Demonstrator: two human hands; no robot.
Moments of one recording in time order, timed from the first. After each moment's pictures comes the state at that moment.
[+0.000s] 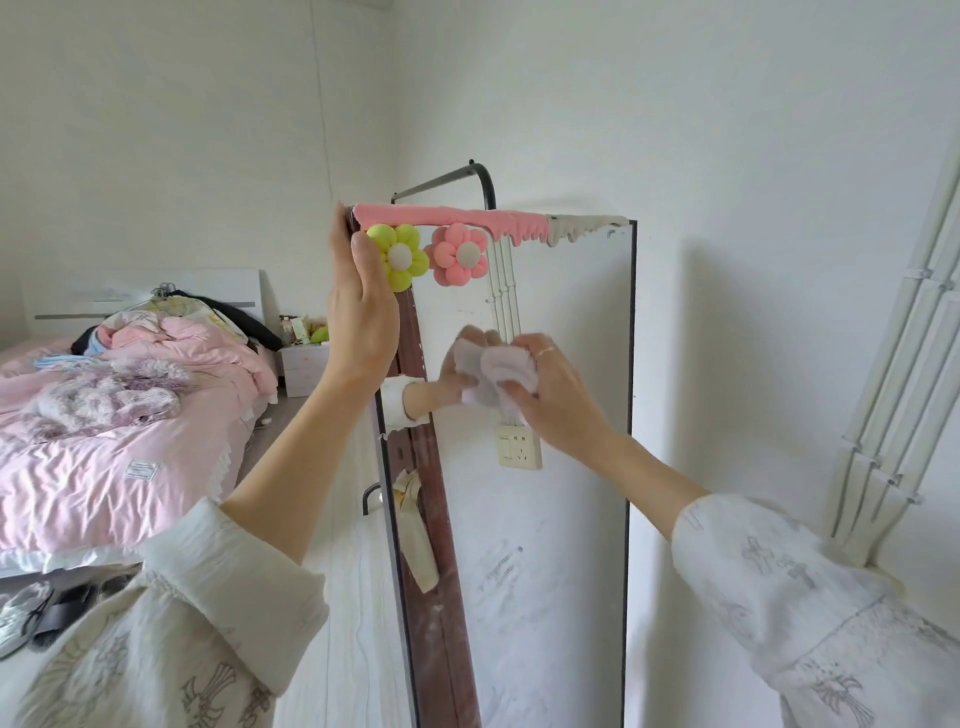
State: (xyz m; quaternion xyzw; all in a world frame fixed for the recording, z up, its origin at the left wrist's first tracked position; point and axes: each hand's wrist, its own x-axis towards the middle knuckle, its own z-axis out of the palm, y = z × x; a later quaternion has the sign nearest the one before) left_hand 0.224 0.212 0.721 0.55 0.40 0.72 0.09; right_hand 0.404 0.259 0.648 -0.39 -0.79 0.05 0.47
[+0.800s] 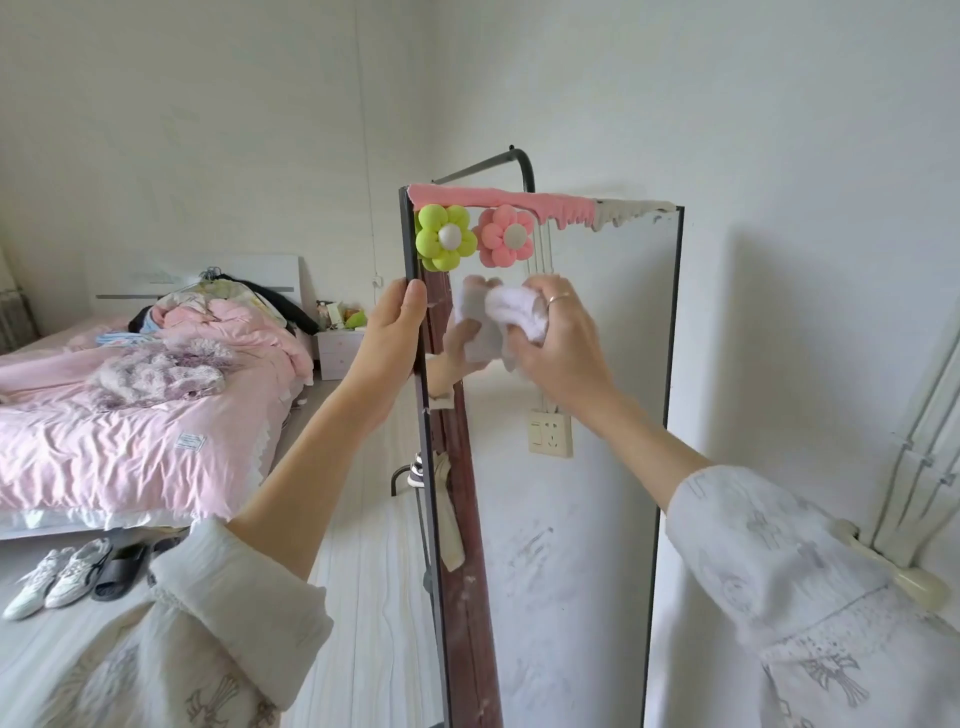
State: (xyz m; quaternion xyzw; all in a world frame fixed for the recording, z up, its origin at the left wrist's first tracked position) left_hand 0.201 0.202 0.683 0.58 0.44 0.66 0.19; right_hand 0.368 0.239 0.677 -0.37 -0.76 0.00 0.54
